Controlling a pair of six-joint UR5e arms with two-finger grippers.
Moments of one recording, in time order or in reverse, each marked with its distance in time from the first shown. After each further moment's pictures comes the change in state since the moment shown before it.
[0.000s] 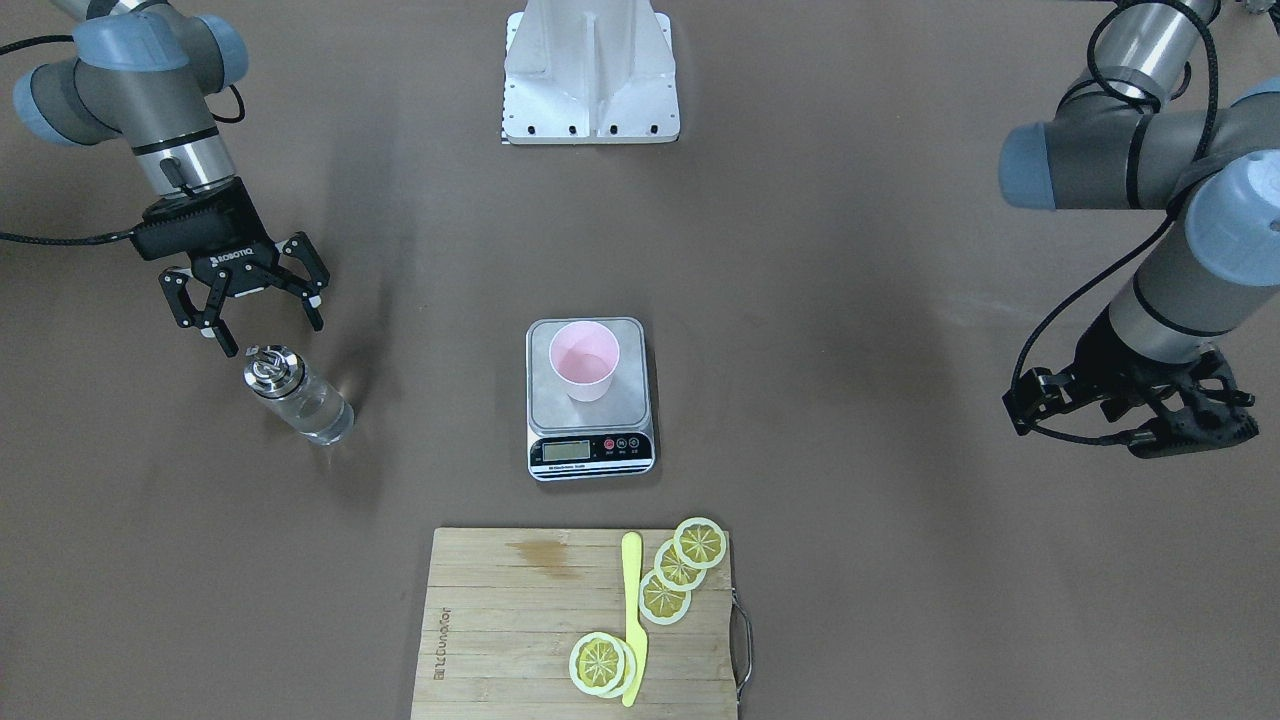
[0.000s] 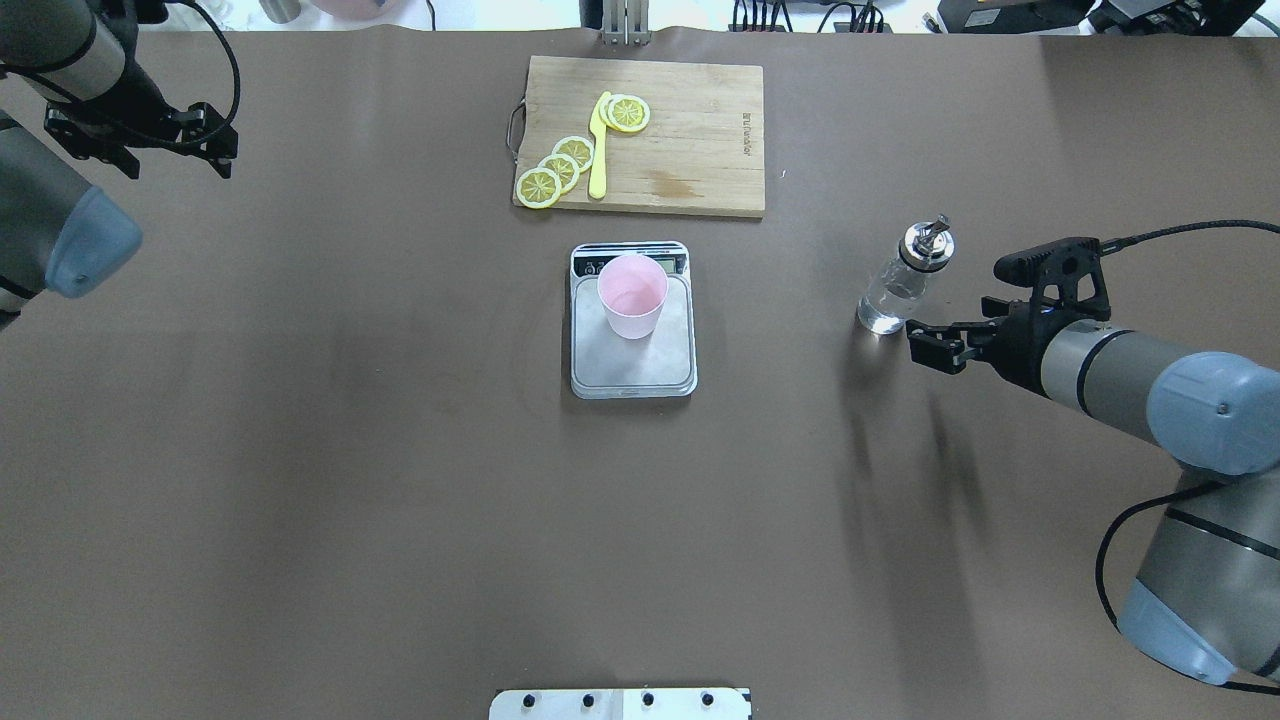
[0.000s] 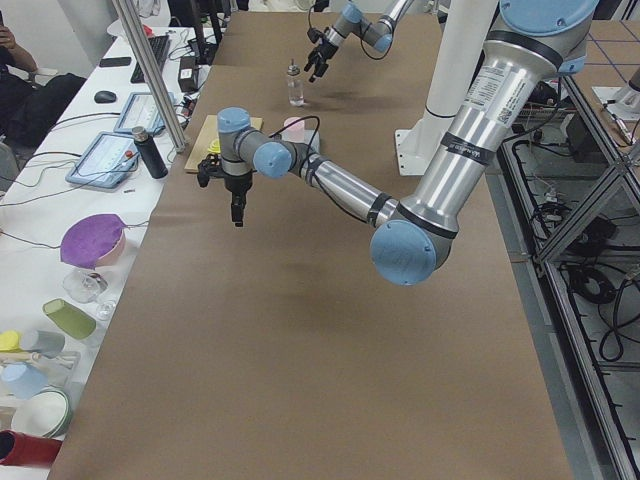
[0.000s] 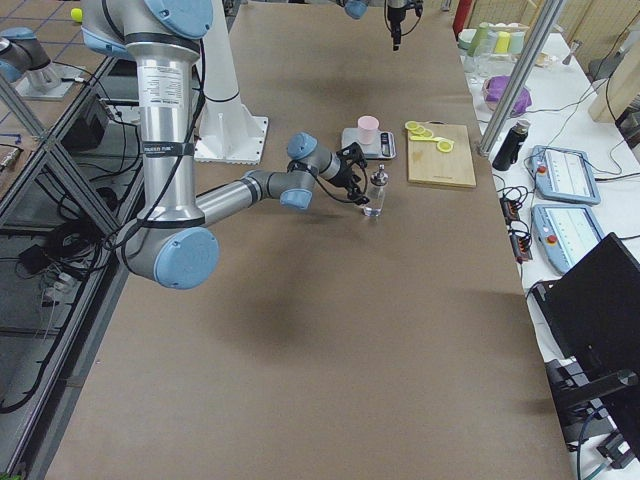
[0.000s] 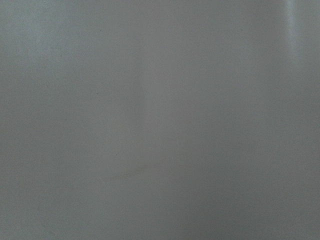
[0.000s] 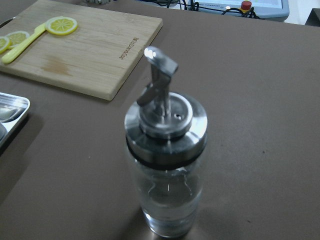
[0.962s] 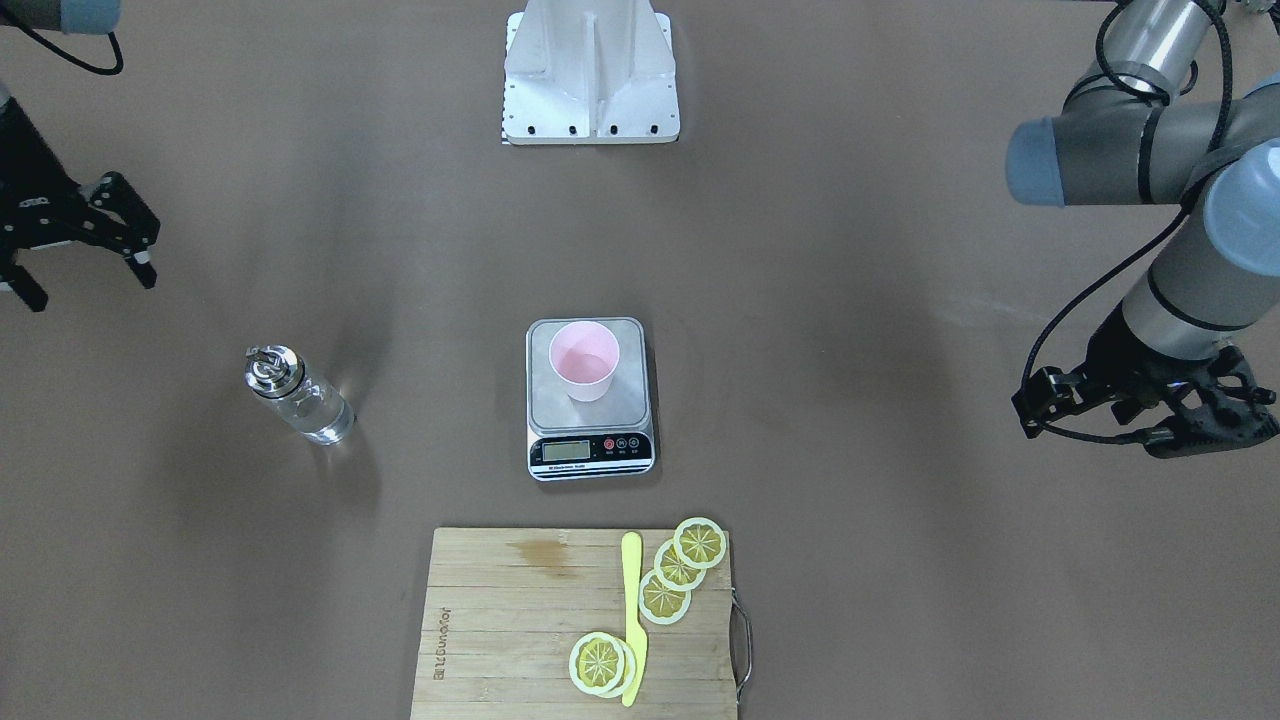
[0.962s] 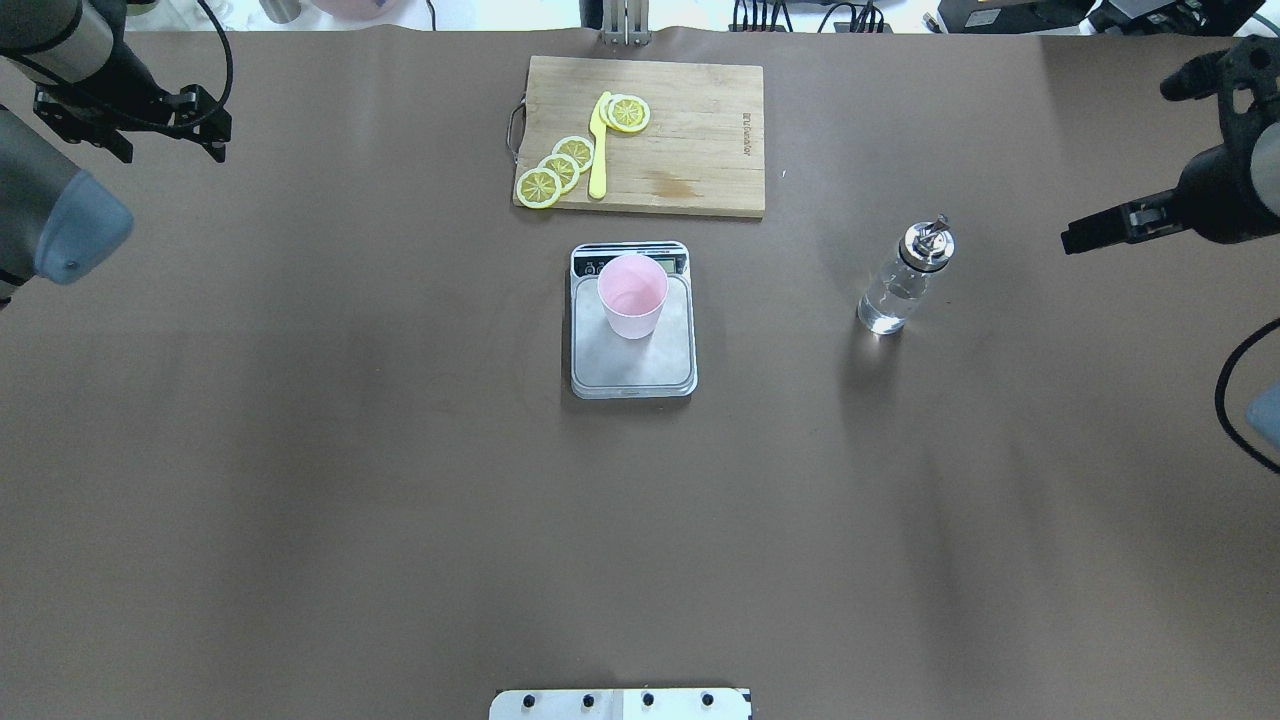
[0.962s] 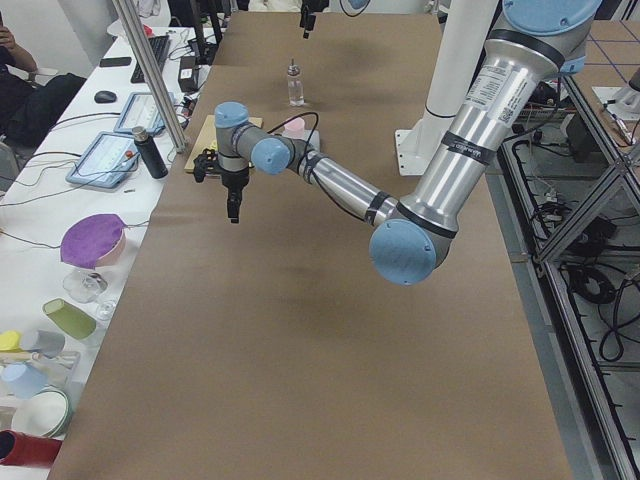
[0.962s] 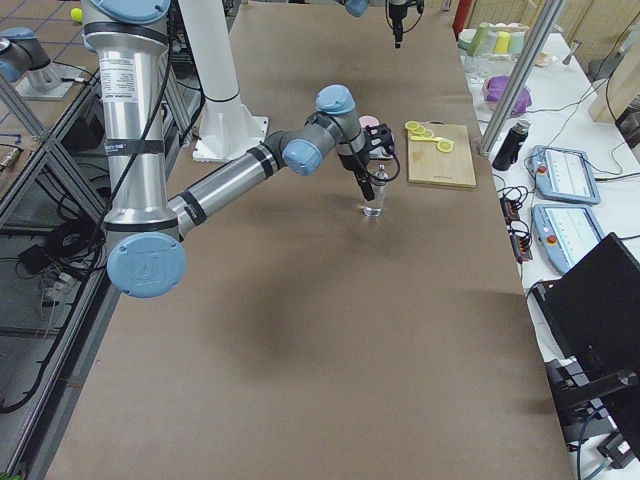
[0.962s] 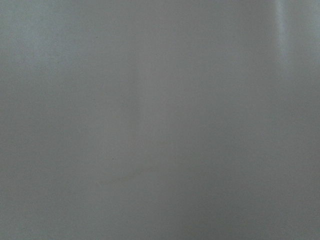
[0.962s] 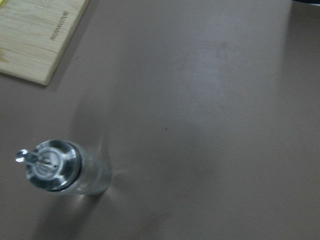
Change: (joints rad) left arm -0.041 -0.009 -0.008 0.005 -0.001 0.029; right arm 0.526 0.162 0.146 -0.764 0.627 -0.386
